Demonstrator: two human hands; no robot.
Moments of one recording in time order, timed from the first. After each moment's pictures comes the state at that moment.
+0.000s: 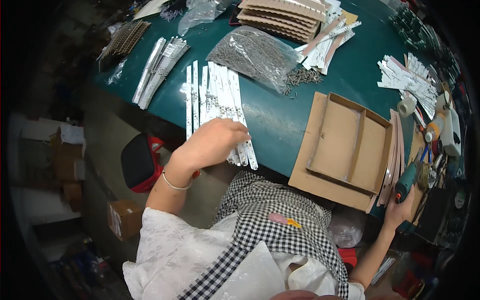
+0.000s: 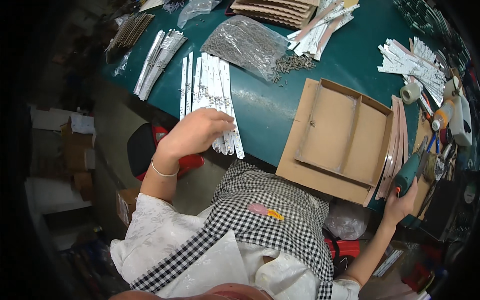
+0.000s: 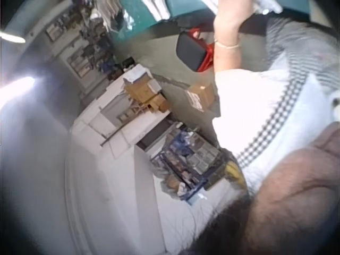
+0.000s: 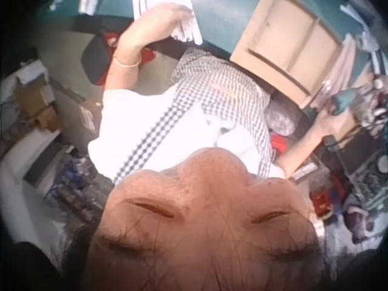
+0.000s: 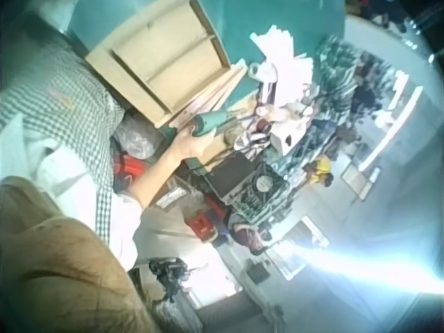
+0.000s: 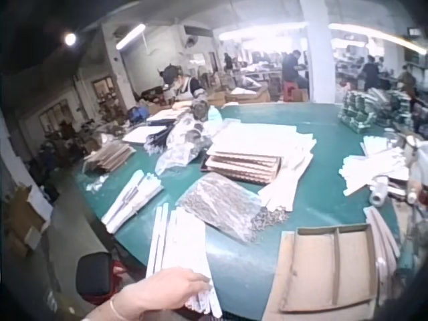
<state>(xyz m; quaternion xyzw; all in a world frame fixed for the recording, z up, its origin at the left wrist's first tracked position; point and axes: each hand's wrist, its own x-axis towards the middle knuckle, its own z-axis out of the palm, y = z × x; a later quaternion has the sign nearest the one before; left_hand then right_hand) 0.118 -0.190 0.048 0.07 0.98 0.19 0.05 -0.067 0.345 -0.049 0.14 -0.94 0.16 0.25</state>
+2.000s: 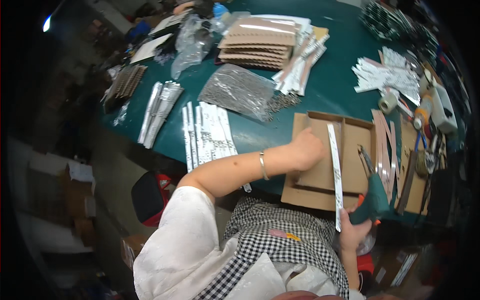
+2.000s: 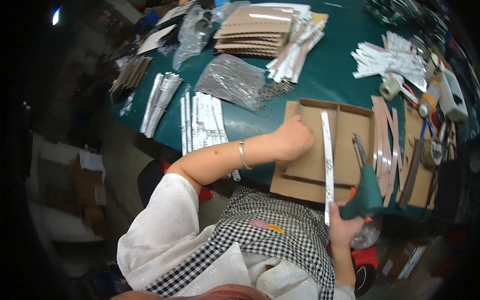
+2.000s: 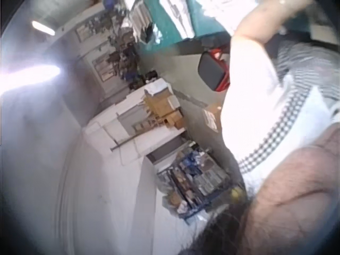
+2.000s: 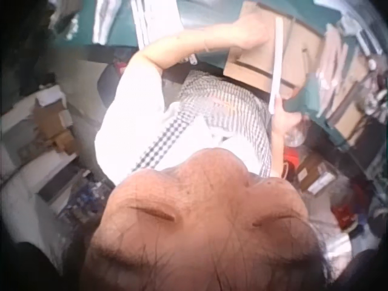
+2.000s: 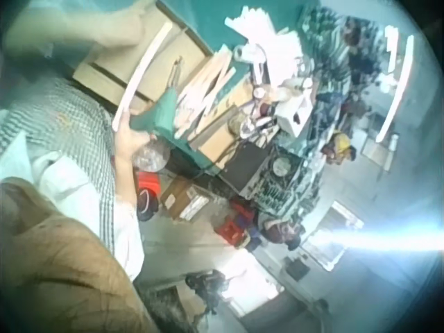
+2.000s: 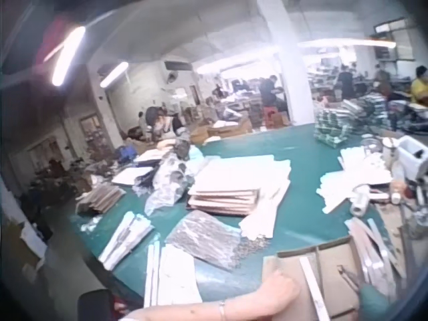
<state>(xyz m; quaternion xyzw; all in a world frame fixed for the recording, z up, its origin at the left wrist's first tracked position) -0.056 -0.043 -0.014 0.28 0.96 -0.04 0.06 0.063 0.220 -0.042 -0.03 -0.72 0.70 0.01</state>
